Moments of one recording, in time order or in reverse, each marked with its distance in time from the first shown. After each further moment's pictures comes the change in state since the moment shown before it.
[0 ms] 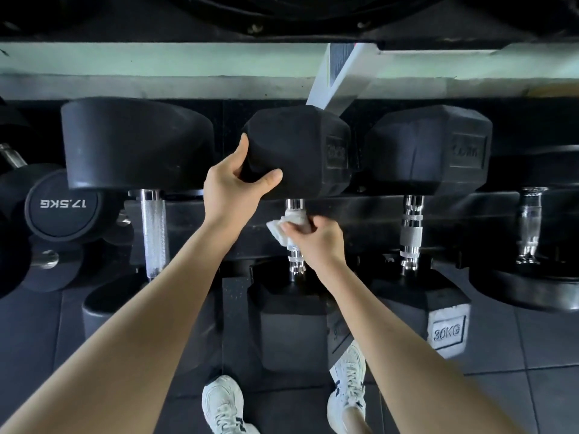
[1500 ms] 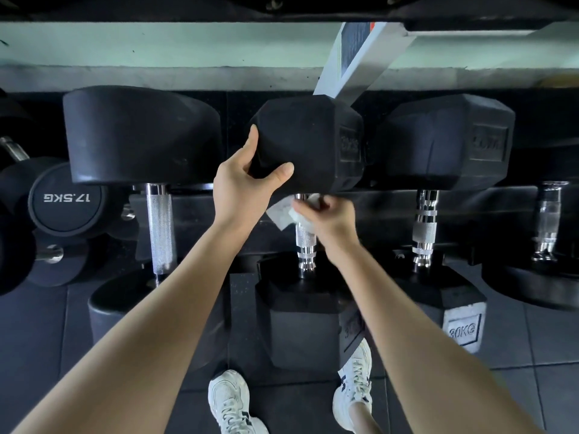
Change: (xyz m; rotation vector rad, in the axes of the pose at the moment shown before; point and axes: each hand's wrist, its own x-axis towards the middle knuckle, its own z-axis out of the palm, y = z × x) left_hand -0.004 0.000 0.002 -0.044 -0.008 0.009; right_hand 0.018 -0.007 0.001 0.254 0.023 -0.020
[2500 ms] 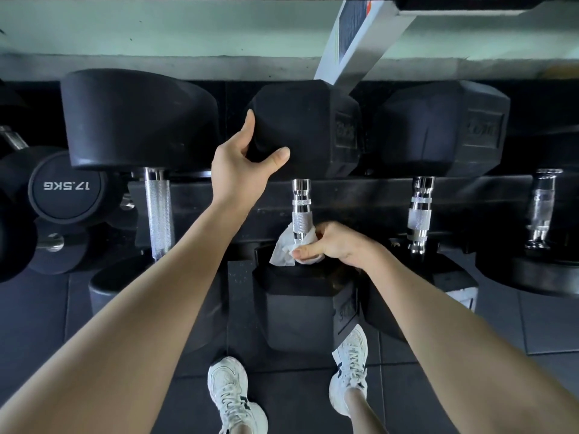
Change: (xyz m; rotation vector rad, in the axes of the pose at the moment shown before) left_hand -0.002 0.008 0.000 0.024 -0.008 0.000; right_hand -0.003 0.029 -0.031 -0.309 -0.657 0.219
